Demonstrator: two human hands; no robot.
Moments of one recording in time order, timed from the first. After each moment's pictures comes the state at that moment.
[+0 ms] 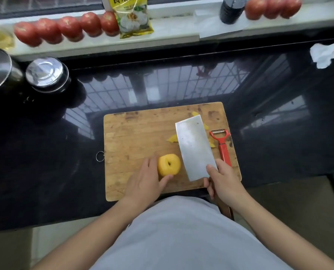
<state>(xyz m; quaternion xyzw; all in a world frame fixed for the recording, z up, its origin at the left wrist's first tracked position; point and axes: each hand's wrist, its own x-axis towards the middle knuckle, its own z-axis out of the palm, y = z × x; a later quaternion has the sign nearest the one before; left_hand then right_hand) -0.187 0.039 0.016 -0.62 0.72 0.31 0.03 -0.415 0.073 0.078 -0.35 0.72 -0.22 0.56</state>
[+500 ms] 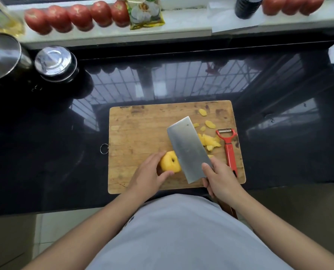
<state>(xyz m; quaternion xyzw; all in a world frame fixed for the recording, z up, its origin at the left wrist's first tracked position) -0.181 0.037 0.002 -0.61 0.67 0.41 -0.10 -0.410 0.062 0.066 -0.44 0.71 -0.14 0.54</state>
